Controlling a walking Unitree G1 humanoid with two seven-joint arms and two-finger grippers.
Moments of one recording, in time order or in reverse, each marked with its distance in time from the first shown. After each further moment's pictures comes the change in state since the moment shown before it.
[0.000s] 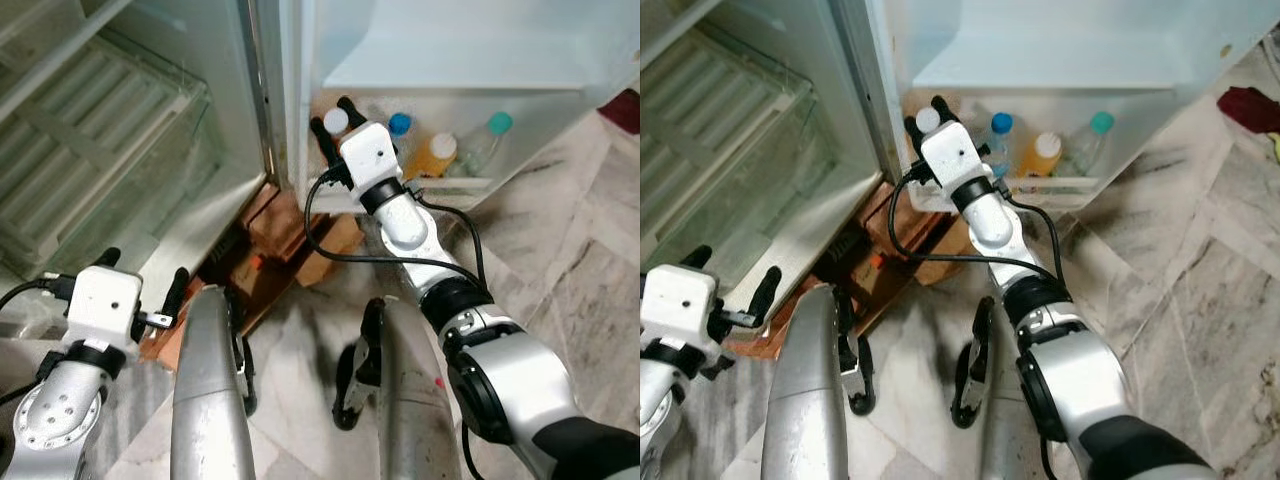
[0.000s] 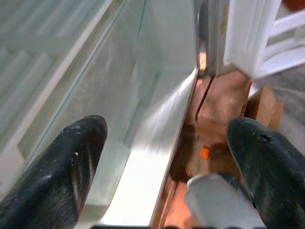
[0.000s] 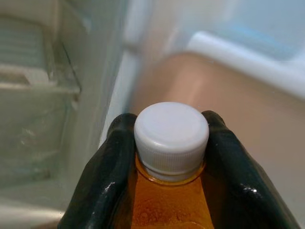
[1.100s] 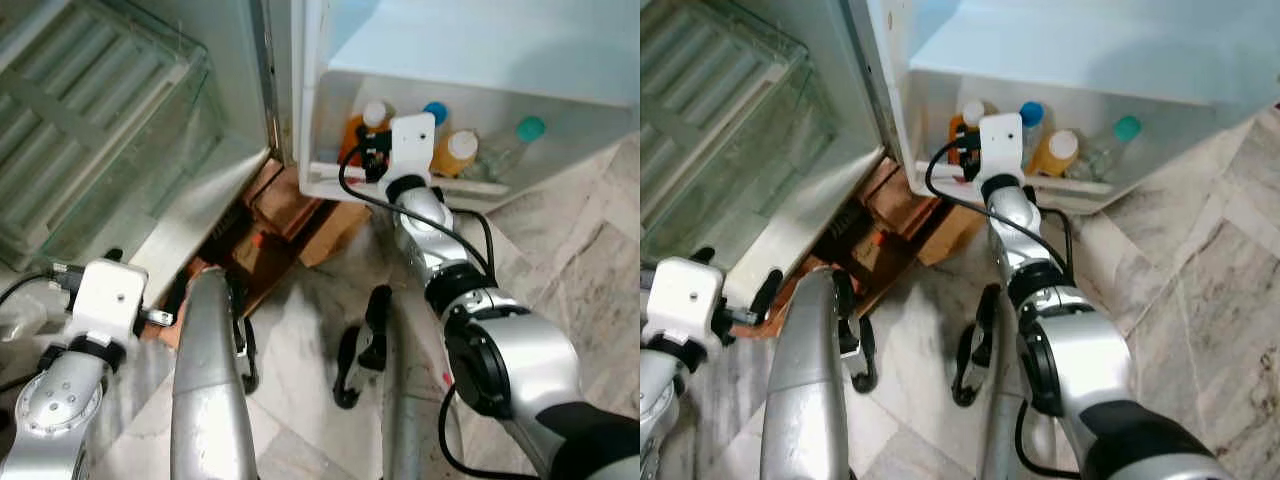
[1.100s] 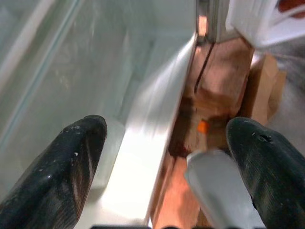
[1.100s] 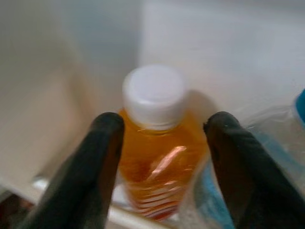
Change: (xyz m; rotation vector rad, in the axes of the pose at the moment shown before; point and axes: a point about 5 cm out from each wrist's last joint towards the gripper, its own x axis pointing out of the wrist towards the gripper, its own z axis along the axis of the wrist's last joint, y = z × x) left arm 0.014 0.003 0.001 0.037 0.034 -0.020; right arm -0.006 -0.029 -0.039 0.347 0.345 -0.212
